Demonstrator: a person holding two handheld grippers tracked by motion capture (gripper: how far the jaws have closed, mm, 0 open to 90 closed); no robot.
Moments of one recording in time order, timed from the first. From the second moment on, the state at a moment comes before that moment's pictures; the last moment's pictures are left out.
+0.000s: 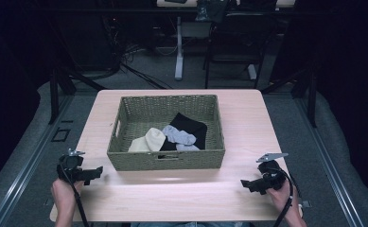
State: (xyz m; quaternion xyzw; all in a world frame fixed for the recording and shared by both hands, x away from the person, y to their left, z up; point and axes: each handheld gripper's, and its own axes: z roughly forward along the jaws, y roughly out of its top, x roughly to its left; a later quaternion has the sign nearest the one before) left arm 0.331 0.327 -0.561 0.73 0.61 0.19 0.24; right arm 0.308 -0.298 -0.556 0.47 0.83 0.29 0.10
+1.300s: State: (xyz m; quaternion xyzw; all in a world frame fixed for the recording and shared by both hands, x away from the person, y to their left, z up) left arm 0.327 0.331 -0.520 0.71 0.59 0.22 0.30; right arm 0.307 -0.297 -0.557 0.46 0.83 0.29 0.10
